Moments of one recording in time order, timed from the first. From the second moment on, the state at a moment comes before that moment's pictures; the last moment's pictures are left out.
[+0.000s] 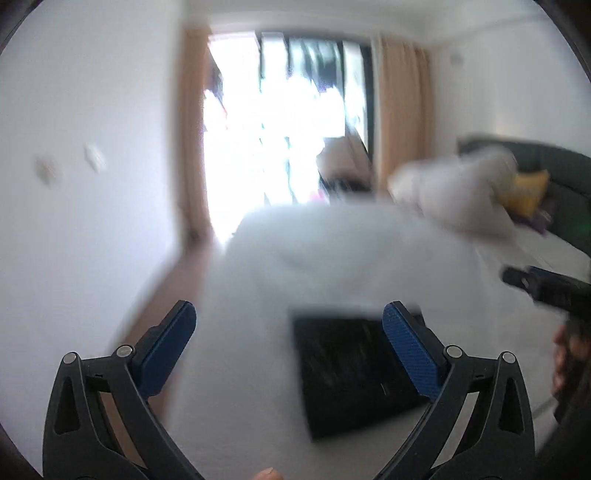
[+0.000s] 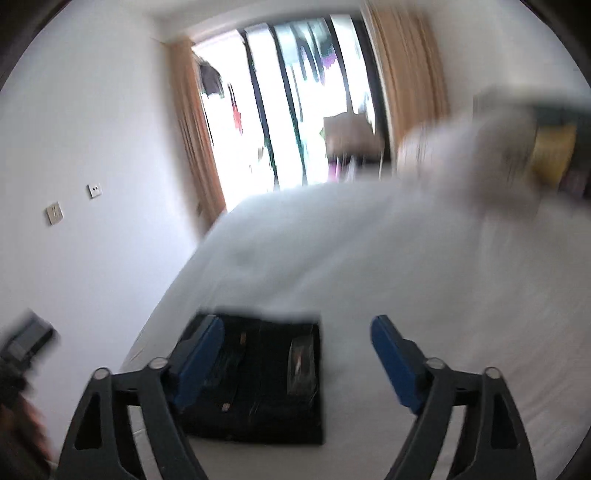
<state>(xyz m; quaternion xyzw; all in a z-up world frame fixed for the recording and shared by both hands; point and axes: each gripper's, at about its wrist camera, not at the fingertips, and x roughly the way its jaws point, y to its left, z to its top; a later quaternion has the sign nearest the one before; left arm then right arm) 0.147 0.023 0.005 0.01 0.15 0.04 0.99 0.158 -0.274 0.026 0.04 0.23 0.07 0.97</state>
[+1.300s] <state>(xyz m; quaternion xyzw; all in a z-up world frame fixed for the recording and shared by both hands) 0.117 -0.015 -0.036 -0.01 0.40 0.06 0.92 0.062 -0.224 0.062 0.00 0.29 0.00 0.96</state>
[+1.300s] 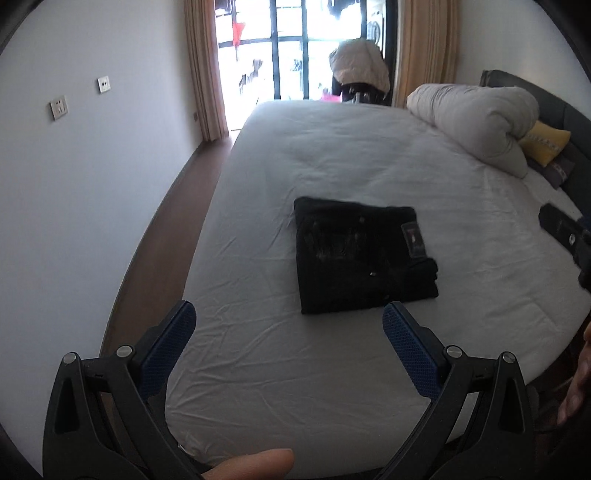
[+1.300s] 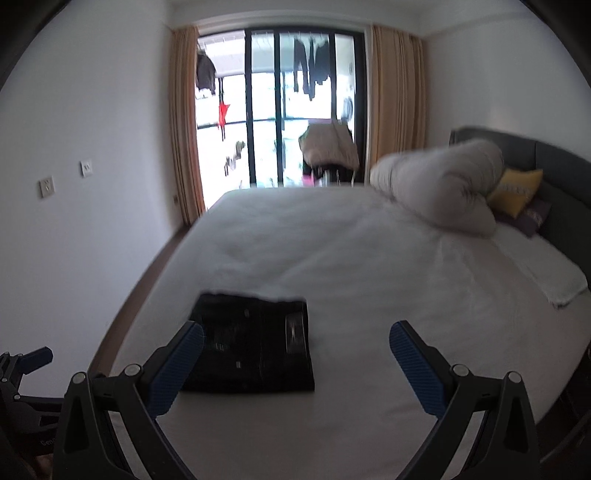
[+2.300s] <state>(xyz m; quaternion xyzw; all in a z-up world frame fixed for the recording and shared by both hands) 0.143 0.007 -0.063 -0.01 0.43 0.07 0.90 0.076 -0.215 0.005 -0.02 0.38 0.02 0.92</state>
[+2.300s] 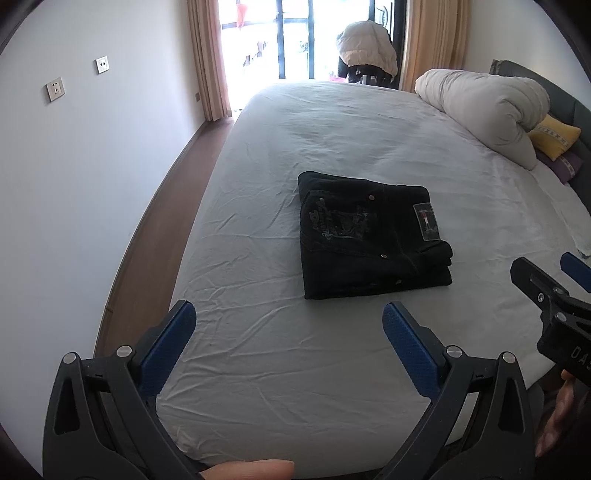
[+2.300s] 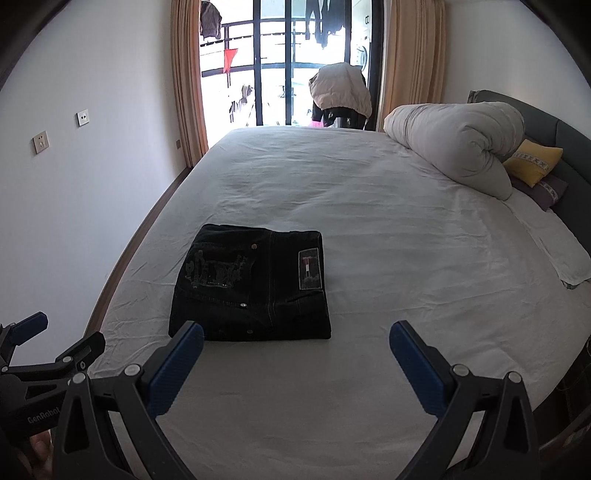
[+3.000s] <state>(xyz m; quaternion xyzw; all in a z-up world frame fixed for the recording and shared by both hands) 0.144 0.005 -0.066 -0.02 0.43 0.06 0.90 0.075 -0.216 0.001 -0.02 0.39 0.03 0.92</state>
